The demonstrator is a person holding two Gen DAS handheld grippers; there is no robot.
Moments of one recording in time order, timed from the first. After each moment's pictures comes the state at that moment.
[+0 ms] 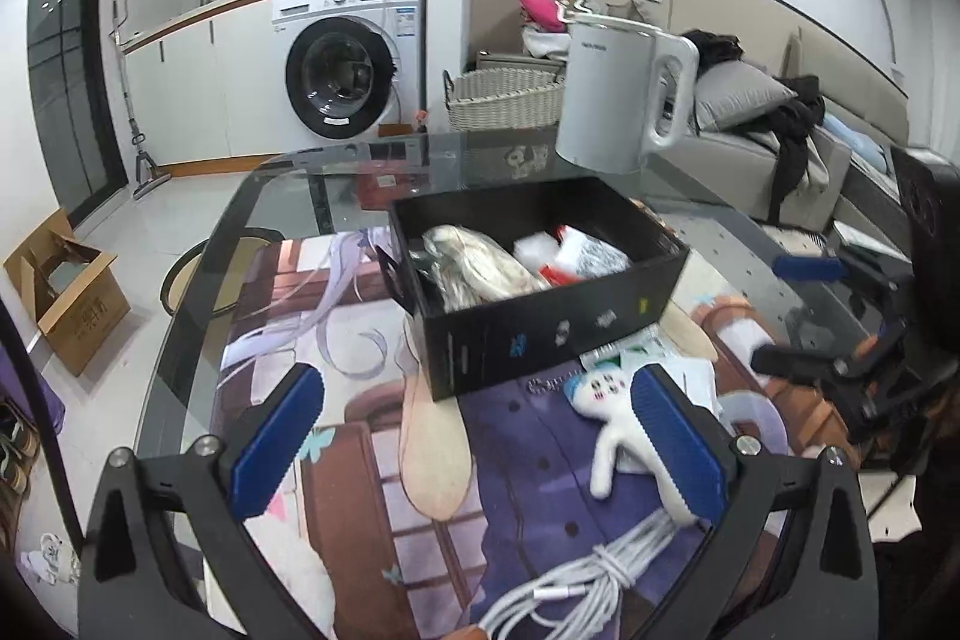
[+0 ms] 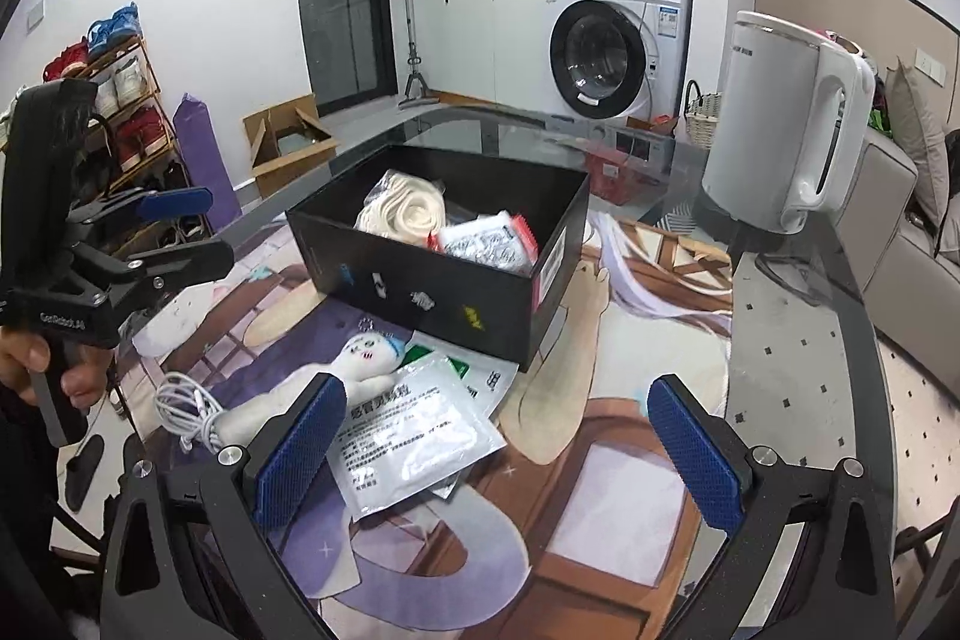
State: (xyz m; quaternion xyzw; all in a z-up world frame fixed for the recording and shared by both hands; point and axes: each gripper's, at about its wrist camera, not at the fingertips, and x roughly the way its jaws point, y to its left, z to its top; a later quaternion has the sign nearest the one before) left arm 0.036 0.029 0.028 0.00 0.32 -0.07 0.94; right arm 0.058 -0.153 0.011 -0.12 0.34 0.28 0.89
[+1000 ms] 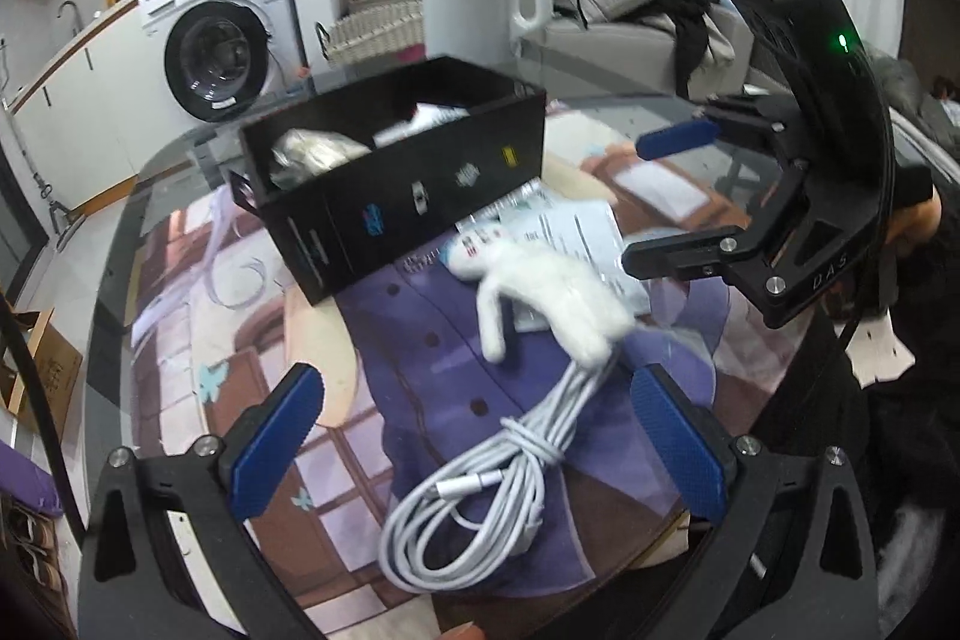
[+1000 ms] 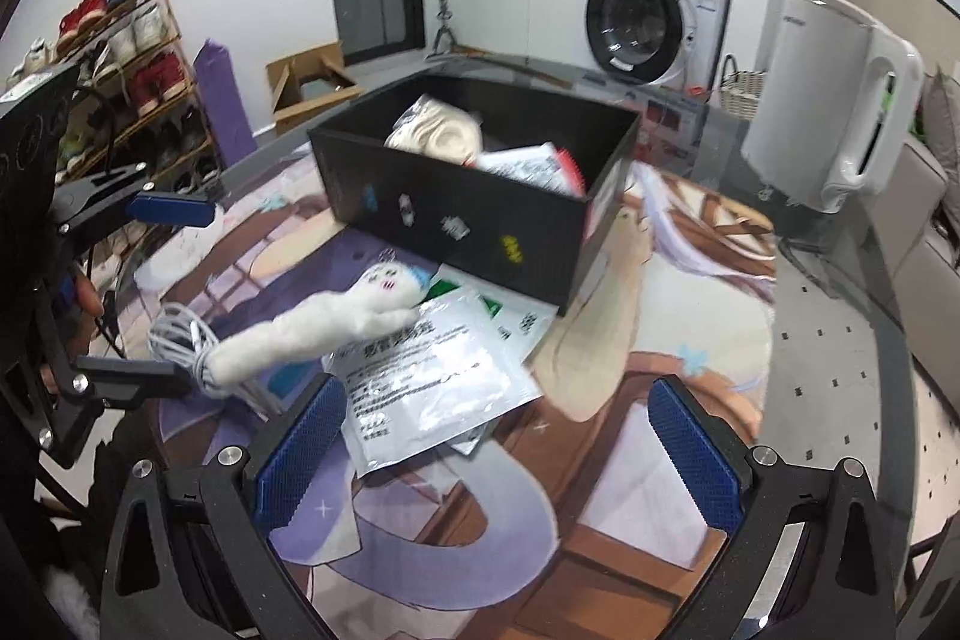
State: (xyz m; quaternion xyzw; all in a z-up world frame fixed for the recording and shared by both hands) left arm 0.011 -0.010 -0.007 0.09 0.39 -0.19 0.90; right arm 0.056 -0.136 -0.021 -0.17 0.39 0.32 0.85
